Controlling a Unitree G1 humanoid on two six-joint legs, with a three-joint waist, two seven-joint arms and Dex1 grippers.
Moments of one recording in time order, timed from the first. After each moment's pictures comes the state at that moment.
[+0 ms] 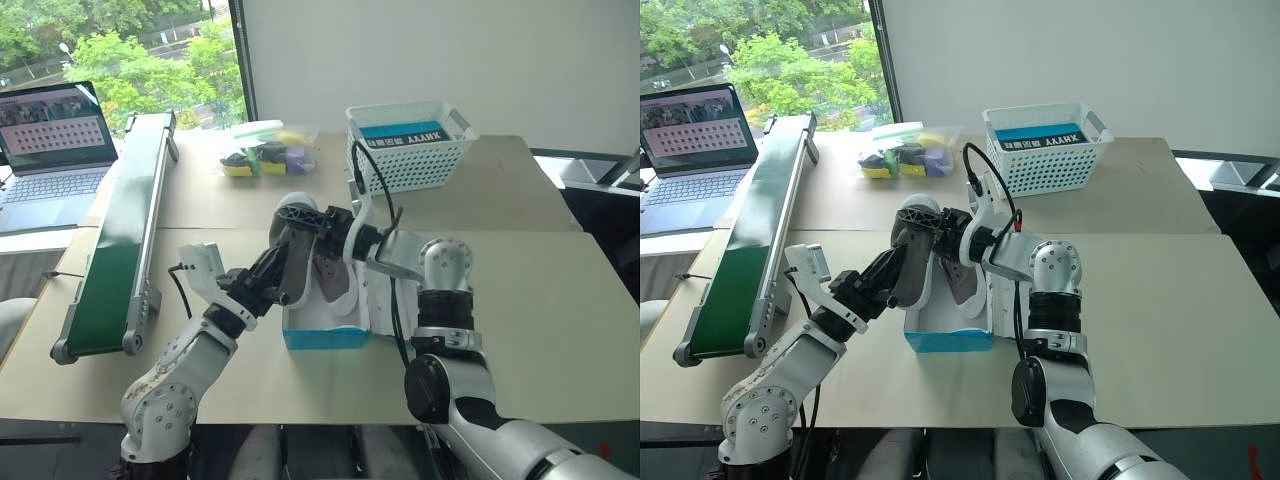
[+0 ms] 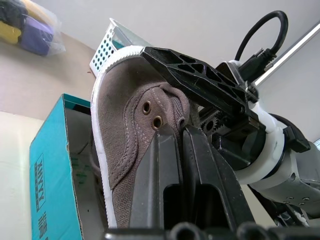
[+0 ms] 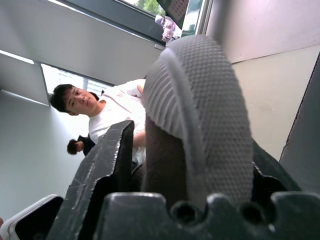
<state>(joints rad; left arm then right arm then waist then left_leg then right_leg) -0.05 0.19 0.12 -0.62 -0.98 0.66 -0.04 -0.90 0.09 -0.38 0.31 0.96 1.23 0.14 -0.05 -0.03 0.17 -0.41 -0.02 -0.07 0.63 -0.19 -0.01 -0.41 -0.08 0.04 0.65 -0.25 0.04</state>
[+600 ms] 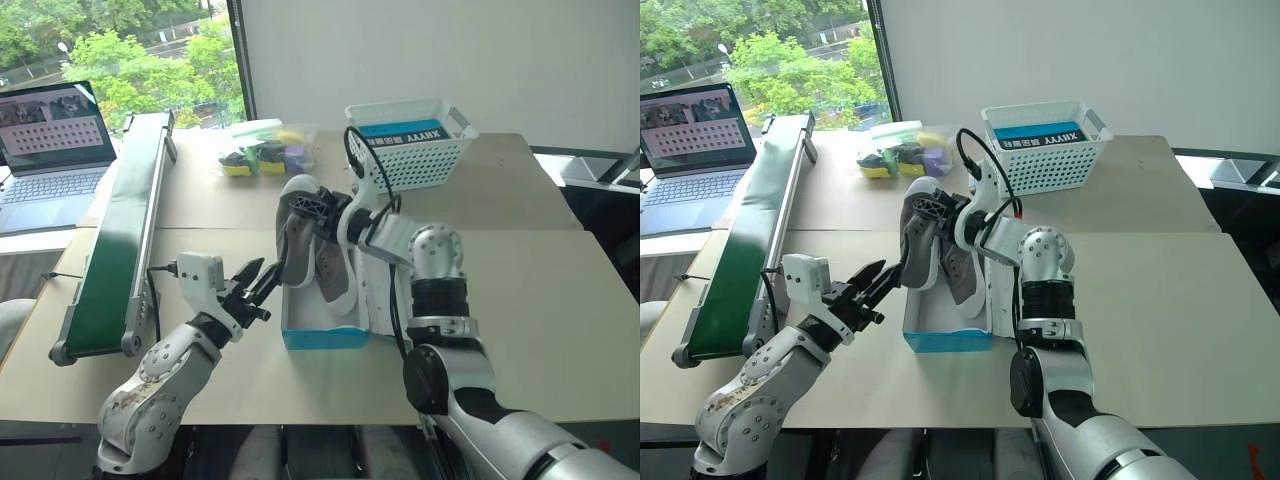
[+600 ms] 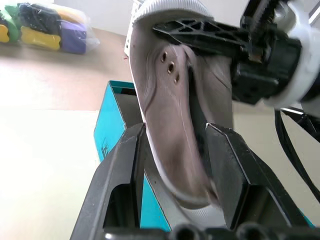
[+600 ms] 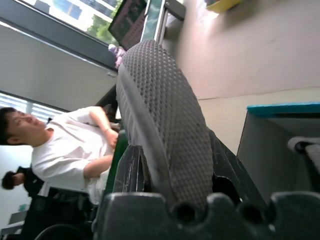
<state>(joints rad) 0.05 0.36 0.08 -0.67 -0.77 0.62 -0.14 -1.01 0.05 -0.33 0.38 0.82 1.06 -0.05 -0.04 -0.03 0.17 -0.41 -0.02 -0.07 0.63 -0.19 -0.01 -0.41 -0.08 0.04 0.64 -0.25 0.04</state>
